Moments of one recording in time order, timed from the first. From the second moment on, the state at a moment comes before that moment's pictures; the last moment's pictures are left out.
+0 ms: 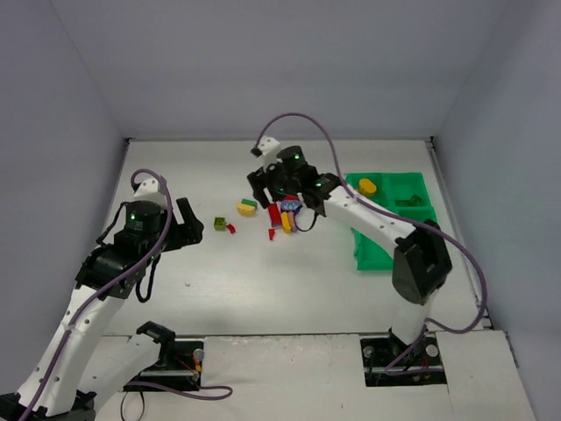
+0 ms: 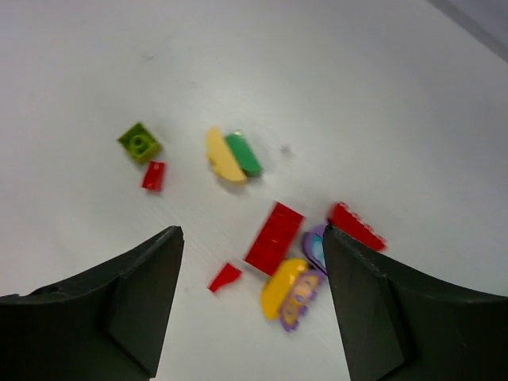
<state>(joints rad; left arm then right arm) -0.38 0.80 1.05 -0.83 -0.17 -0.48 0.67 1.74 1.43 -0.23 -0.05 -0.04</state>
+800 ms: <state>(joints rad) -0.38 0.66 1.05 -1.00 -0.25 -0.49 0.87 2.44 1.98 -0.26 -0.21 -0.16</state>
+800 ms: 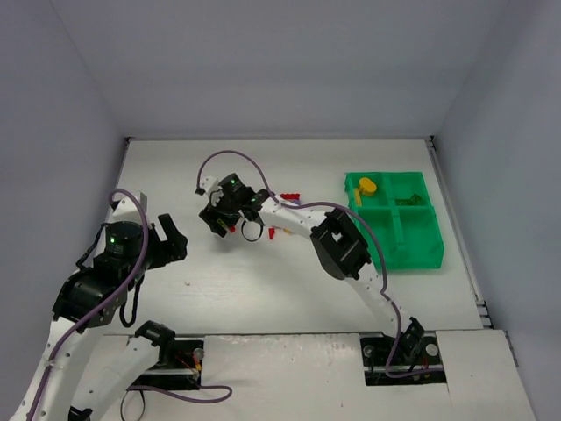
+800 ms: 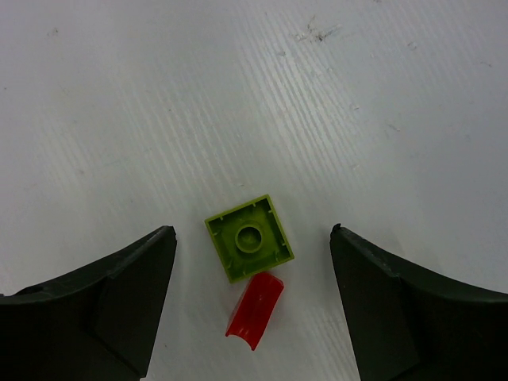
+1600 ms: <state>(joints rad) -0.38 0.71 1.05 -0.96 -0.22 -0.50 0.84 2.18 1.81 -0.24 -0.03 -0.16</state>
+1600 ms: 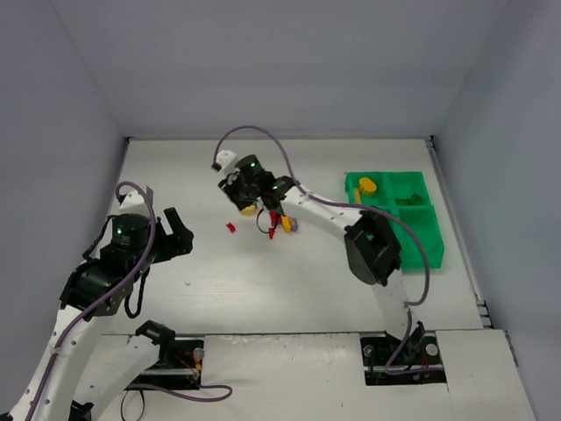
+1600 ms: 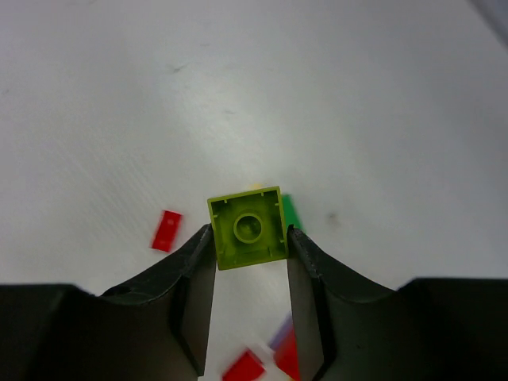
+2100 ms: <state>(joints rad) -0.38 0.81 1.03 -0.84 -0.15 -0.52 0.09 1.59 1.22 -0.23 0.33 0.07</state>
